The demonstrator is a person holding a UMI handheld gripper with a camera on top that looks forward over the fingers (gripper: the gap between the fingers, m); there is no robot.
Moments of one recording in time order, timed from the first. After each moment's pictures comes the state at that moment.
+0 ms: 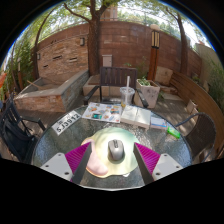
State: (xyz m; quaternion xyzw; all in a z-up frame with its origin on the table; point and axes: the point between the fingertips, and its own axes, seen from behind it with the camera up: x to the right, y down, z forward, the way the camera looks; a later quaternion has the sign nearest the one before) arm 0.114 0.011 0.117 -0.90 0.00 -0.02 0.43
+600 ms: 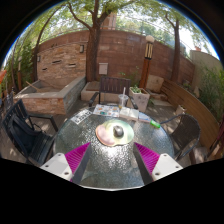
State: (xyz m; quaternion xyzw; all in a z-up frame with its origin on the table) arm 0.051 -0.200 0.225 -0.88 0.01 -0.06 0.46
